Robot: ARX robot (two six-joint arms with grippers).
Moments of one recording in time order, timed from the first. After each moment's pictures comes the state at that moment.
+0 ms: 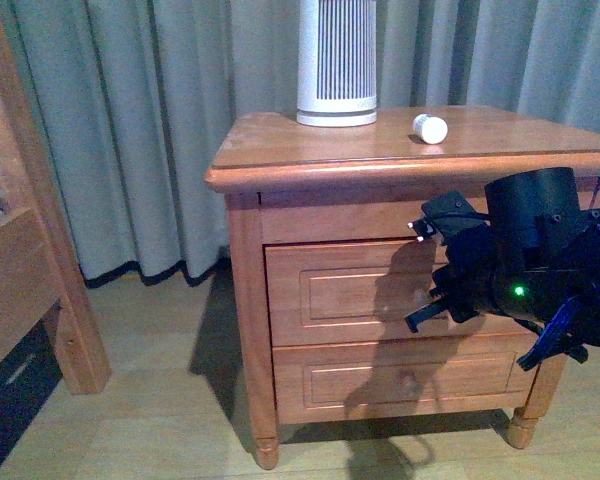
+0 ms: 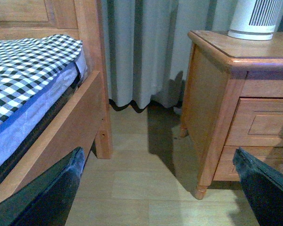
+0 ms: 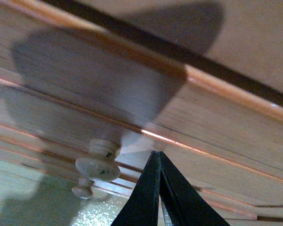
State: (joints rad) left arm 0.00 0.05 0.06 0.00 0.00 0.00; right arm 0.14 2.31 1.31 0.54 0.10 -0.33
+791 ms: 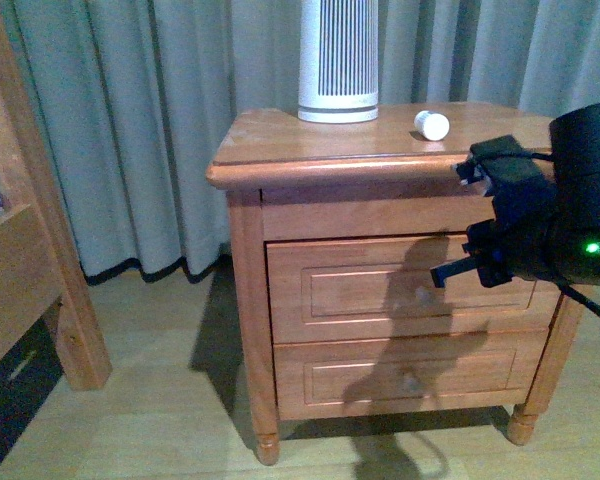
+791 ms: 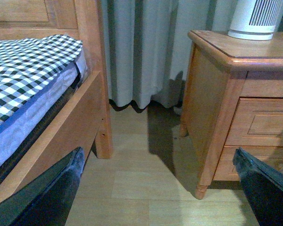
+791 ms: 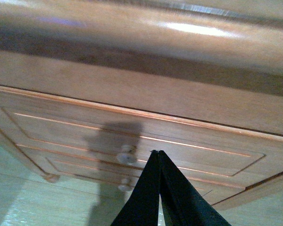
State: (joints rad) left arm 0.00 0.05 0.06 0.00 0.00 0.00; right arm 0.11 1.77 0.94 0.48 -0.04 -0.04
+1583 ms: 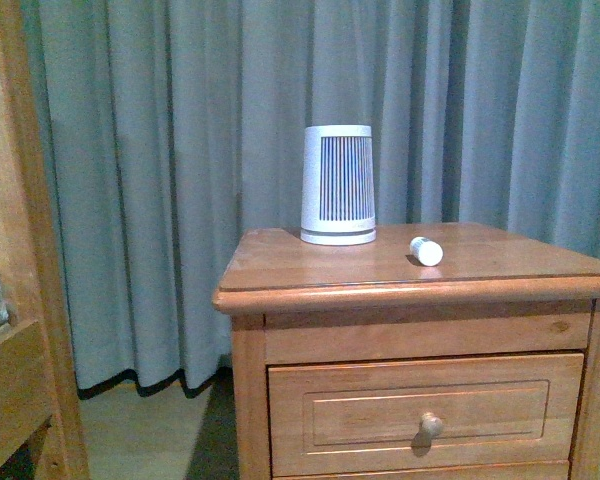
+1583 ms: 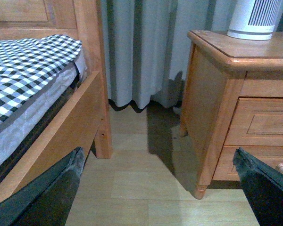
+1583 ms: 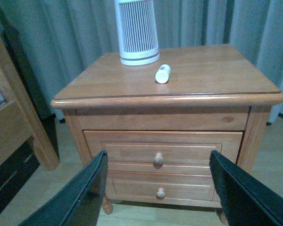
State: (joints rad) left arm 0.00 0.05 0.06 0.00 0.00 0.00; right arm 0.37 0.22 0.19 0.24 0.34 -0.05
